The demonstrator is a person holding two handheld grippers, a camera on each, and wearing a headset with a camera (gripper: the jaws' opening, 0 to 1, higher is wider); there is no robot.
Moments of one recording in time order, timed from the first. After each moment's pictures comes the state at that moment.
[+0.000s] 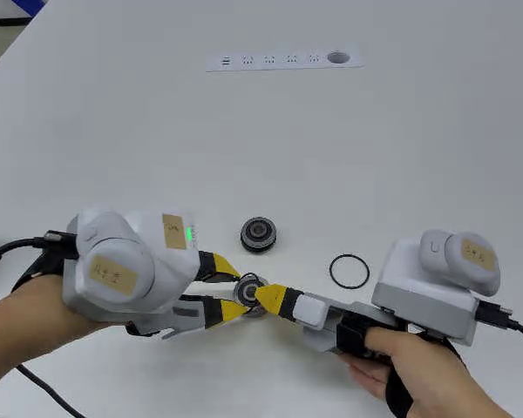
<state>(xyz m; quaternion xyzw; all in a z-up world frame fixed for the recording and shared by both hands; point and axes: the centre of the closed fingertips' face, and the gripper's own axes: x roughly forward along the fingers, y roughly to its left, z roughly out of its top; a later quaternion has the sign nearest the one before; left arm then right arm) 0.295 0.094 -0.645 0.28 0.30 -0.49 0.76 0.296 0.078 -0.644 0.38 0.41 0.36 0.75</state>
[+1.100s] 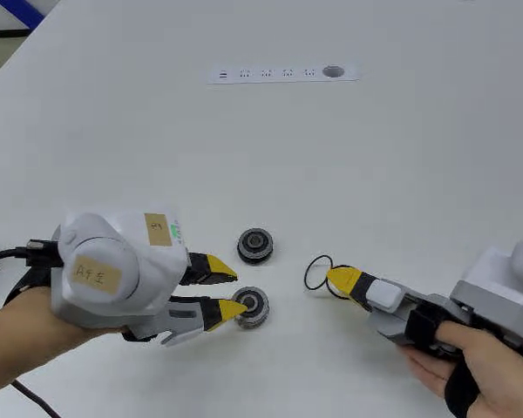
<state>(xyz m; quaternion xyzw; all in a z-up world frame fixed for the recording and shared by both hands) 0.303 0.086 -0.637 0.25 0.29 -0.48 0.78 0.337 -0.015 -0.653 0.44 0.37 0.24 0.78</state>
